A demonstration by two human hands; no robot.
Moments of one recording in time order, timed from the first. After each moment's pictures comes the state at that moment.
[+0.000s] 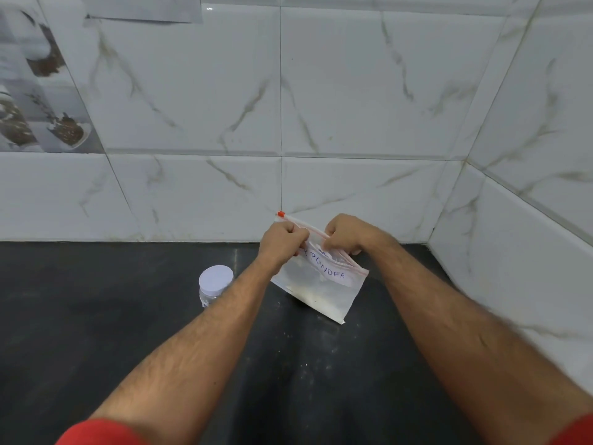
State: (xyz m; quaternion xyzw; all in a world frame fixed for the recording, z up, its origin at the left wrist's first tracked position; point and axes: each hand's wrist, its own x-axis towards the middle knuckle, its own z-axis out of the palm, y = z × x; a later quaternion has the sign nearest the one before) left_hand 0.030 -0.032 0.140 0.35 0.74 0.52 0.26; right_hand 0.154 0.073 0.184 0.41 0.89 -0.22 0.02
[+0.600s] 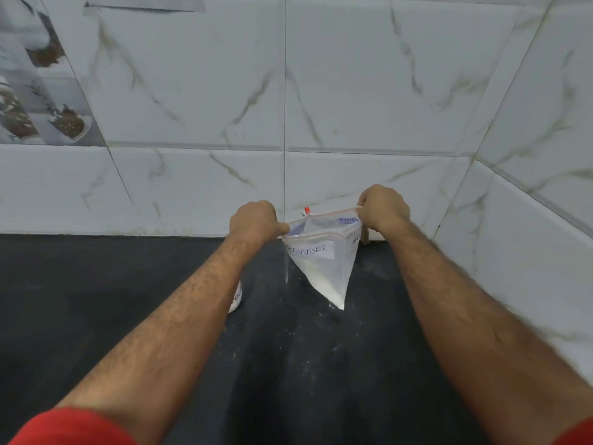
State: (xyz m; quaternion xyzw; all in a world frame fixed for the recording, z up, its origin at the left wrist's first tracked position) left_hand -0.010 -0.041 0.177 0.41 0.89 0.17 0.03; right_hand 0.169 0.102 0.202 0.51 0.84 -0.16 -0.13
